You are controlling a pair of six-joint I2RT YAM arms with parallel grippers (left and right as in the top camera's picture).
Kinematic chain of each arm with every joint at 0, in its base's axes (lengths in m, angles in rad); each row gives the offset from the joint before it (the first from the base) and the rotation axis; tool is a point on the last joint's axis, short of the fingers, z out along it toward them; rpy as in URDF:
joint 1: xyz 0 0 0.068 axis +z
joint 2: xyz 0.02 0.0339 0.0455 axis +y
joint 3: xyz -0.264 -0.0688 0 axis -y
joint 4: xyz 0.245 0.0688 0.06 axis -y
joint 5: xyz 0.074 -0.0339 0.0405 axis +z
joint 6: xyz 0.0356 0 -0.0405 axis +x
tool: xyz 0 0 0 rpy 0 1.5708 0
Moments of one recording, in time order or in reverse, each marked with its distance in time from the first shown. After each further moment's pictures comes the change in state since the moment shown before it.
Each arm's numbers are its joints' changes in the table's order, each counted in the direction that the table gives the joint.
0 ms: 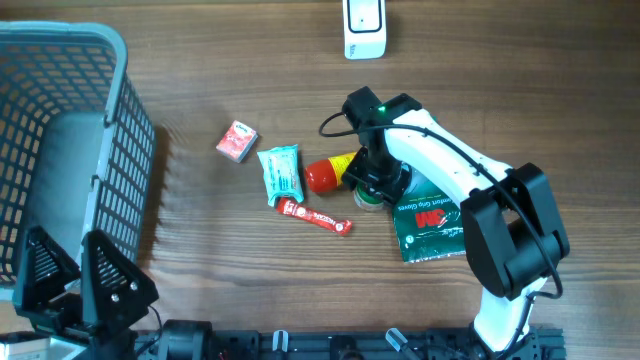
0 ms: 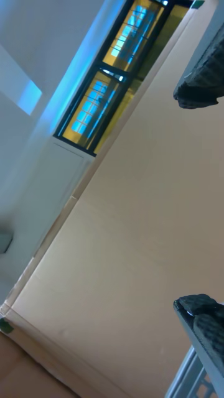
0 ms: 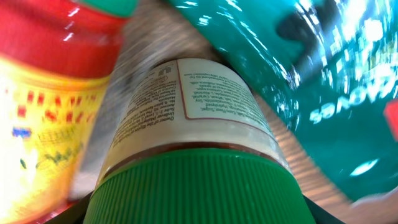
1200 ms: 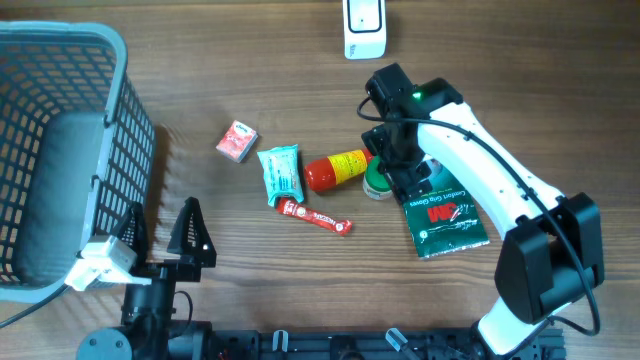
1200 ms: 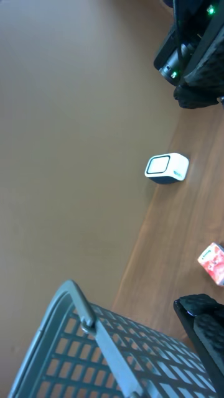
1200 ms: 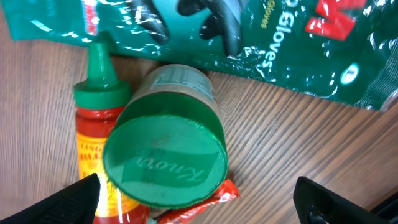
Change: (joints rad) left arm 0.000 0.020 -0.116 -0.410 -0.201 0.000; right arm -0.064 -0.152 0.031 -0.056 -0.084 0.590
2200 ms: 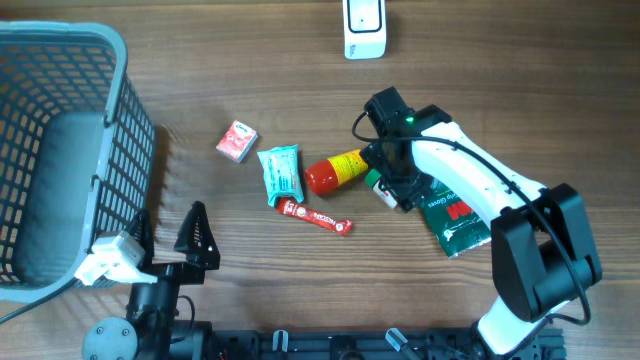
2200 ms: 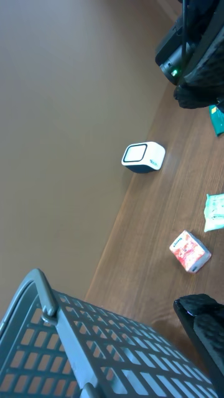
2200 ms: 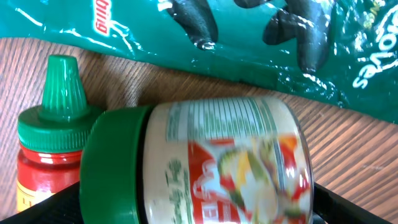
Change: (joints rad) left arm 0.000 0.000 0.000 -0.108 0.000 0.000; right arm 0.002 0.011 -0.196 0.247 -0.070 -0.211
